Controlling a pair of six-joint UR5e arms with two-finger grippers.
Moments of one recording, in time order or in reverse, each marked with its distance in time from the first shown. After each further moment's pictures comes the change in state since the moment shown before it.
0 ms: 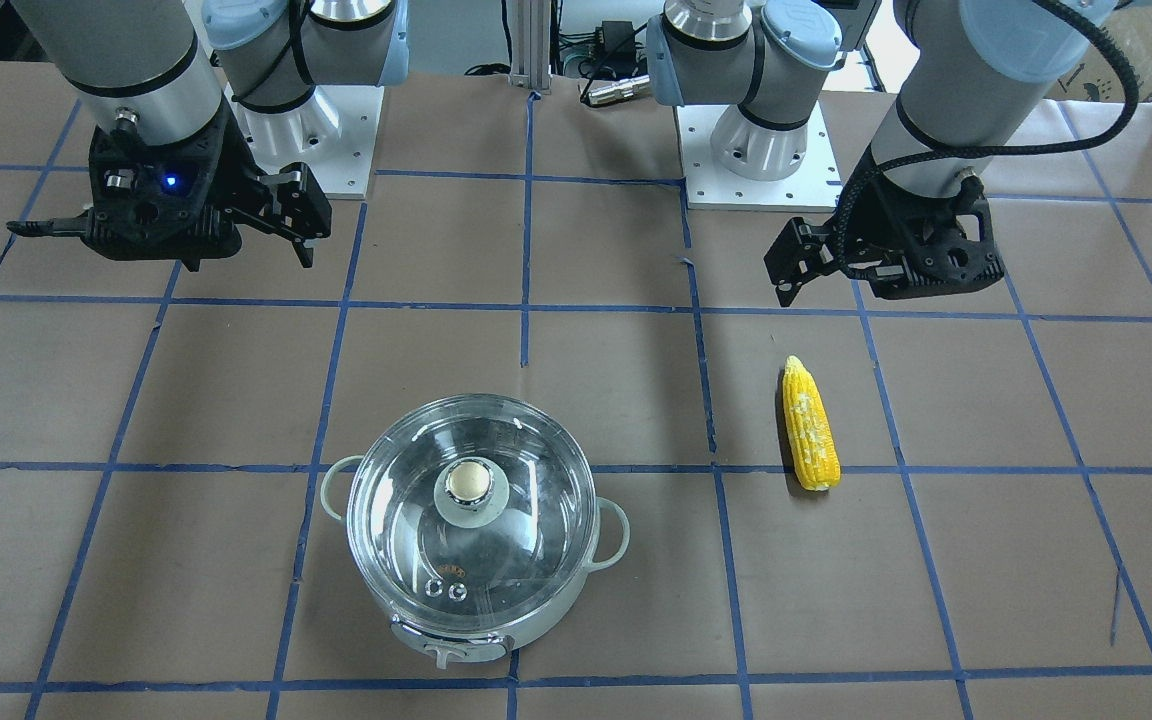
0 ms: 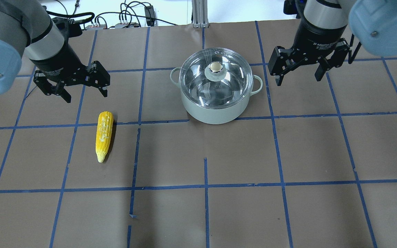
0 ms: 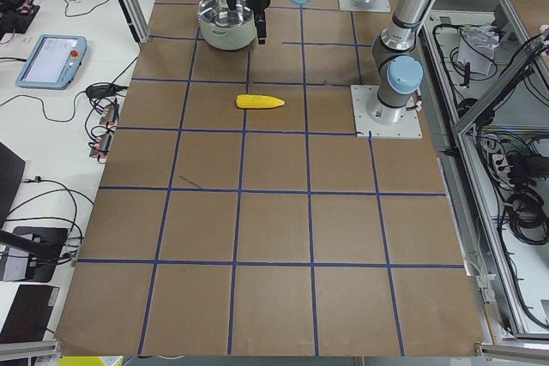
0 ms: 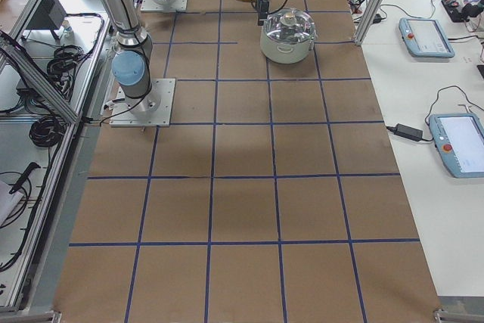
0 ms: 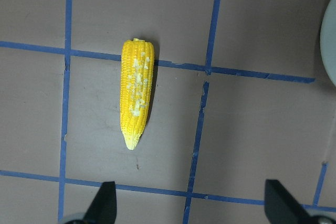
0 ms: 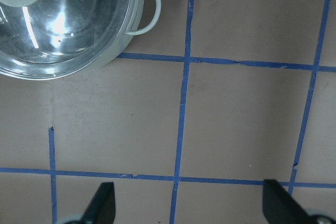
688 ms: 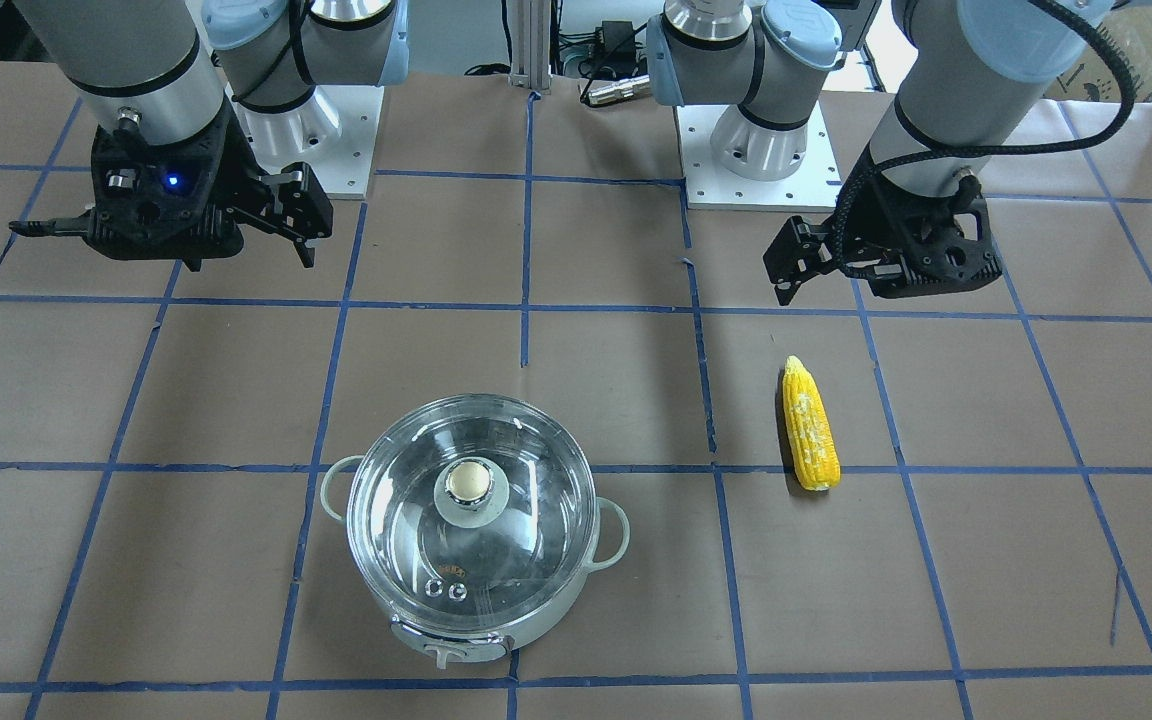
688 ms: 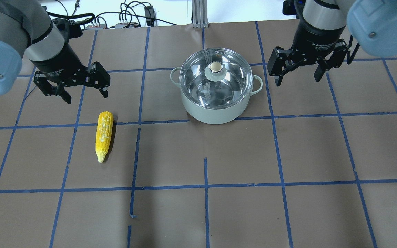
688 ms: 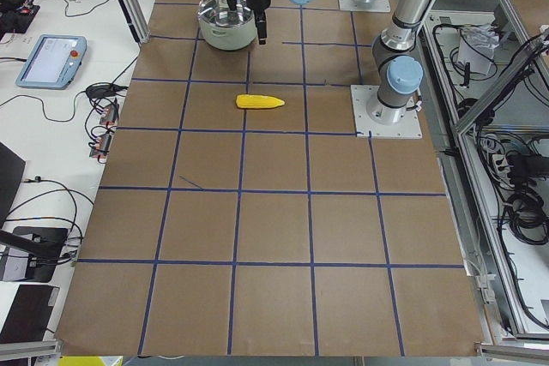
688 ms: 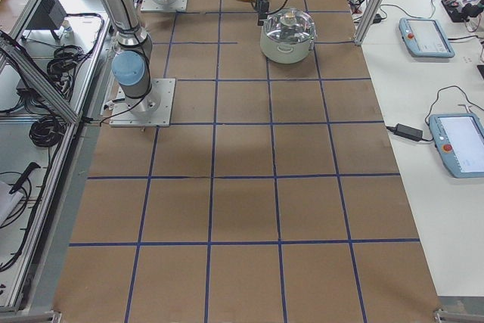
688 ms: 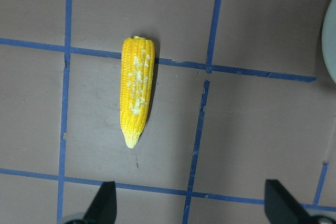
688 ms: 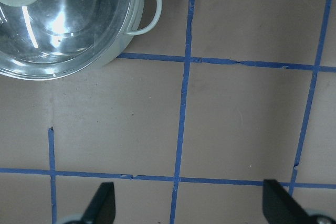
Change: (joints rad) left arm 0.000 0.001 -0.002 0.000 0.000 0.000; right arm 0.001 0.006 -0.002 -0.003 -0.002 0.000
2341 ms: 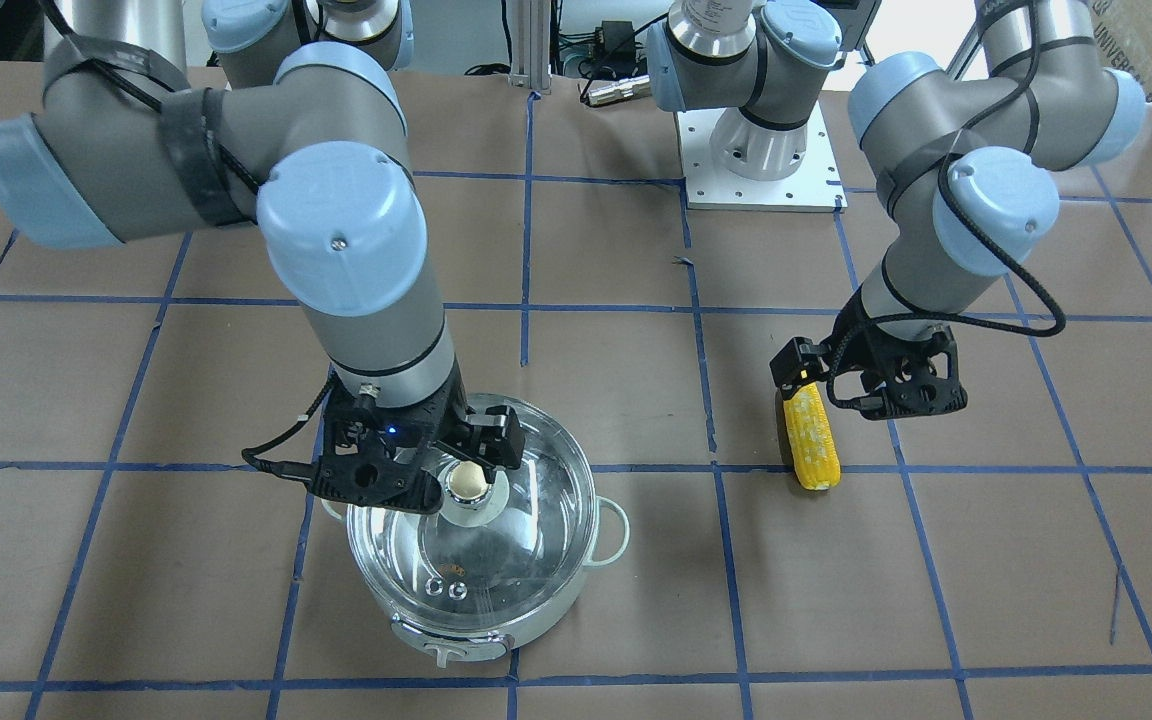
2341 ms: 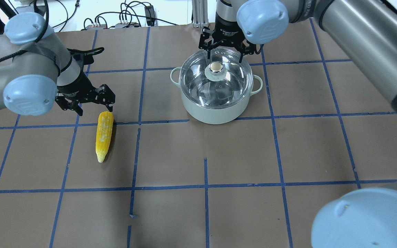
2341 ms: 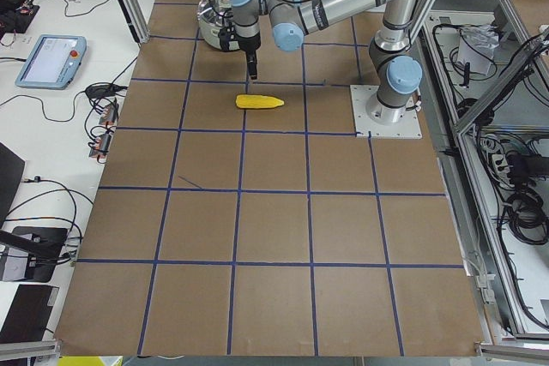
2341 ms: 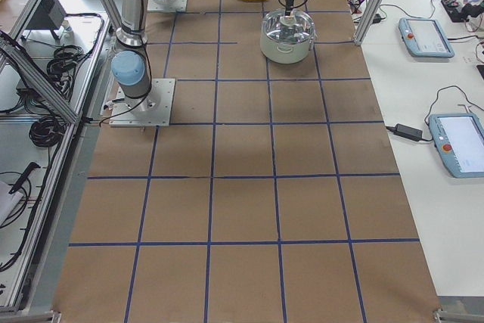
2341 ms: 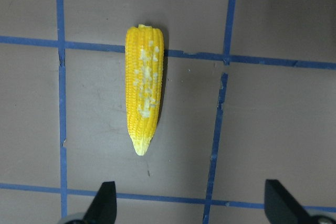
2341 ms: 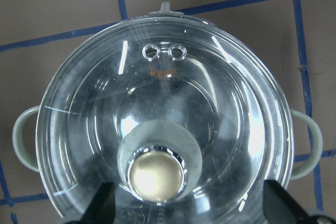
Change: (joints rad) left arm 0.074 -0.180 -0.183 0.355 0.000 0.105; right arm 0.209 0.426 -0.265 -0.279 0.043 0.458
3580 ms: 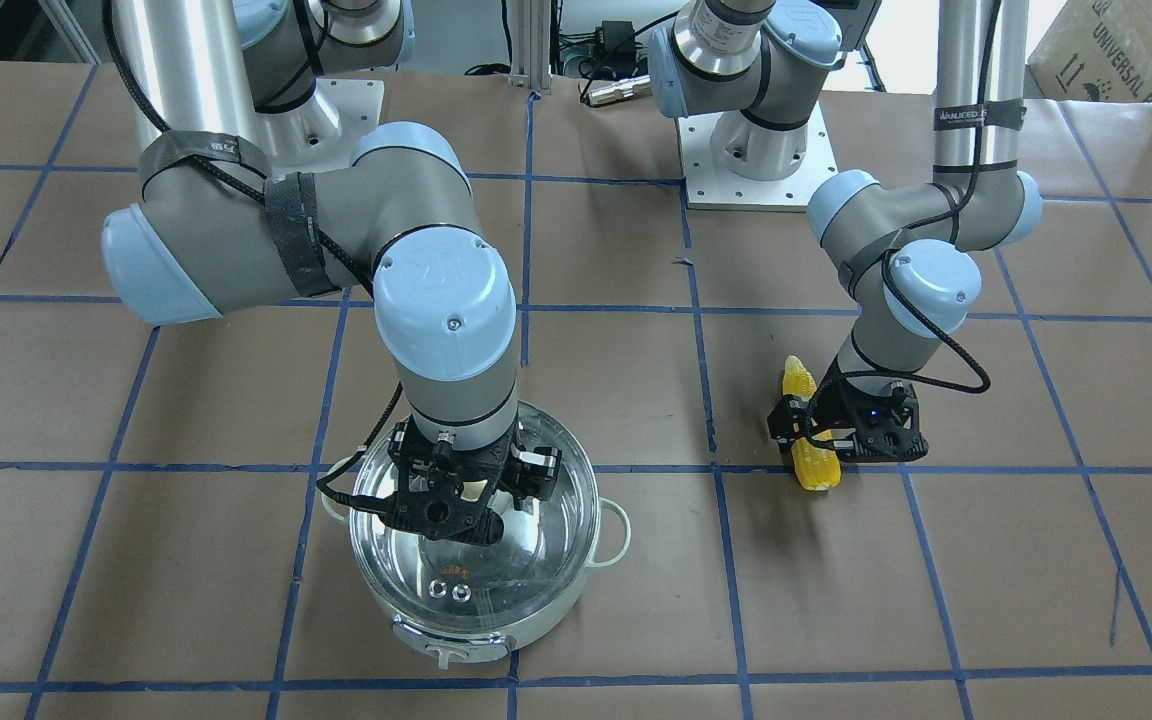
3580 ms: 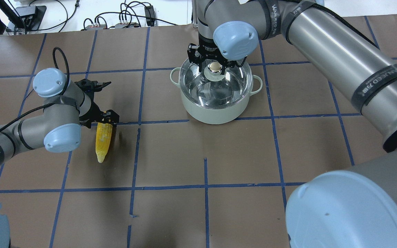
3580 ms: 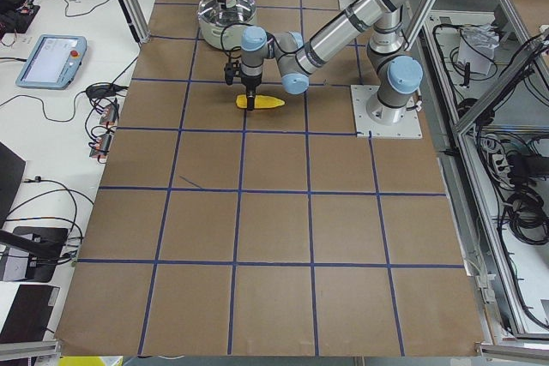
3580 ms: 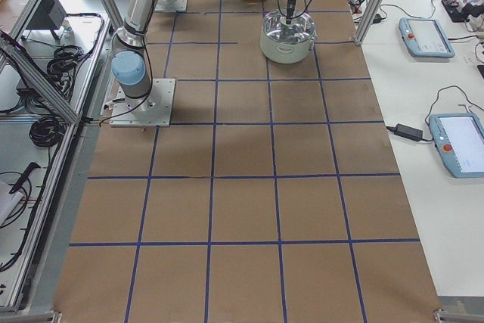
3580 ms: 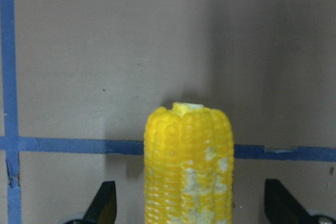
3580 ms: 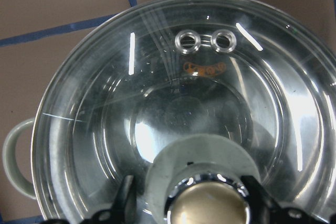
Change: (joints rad) left arm 0.072 -0.128 -0.244 0.511 -0.008 0.164; right arm 0.049 0.071 -0.007 -0.052 -0.017 0.066
